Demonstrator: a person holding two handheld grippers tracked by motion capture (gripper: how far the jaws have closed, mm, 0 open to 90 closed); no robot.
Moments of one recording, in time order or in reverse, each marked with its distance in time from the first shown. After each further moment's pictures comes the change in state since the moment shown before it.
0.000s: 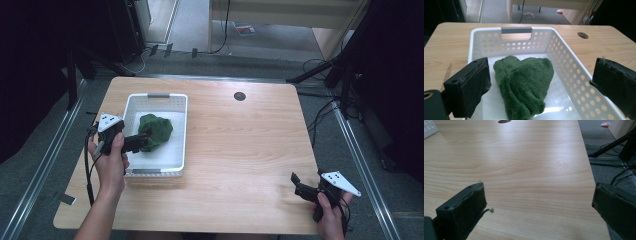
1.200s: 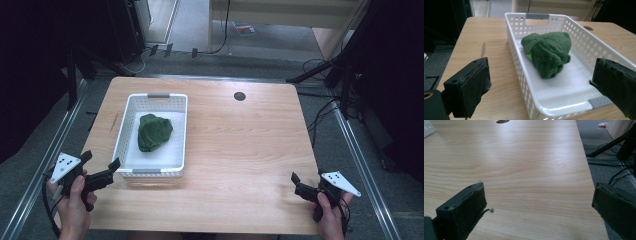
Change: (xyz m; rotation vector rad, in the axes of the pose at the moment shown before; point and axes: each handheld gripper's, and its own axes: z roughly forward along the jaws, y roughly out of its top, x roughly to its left) left arm 0.060 -0.080 -0.075 -0.081 0.014 0.017; right arm 0.000 0.000 0.000 -0.003 -0.013 0.003
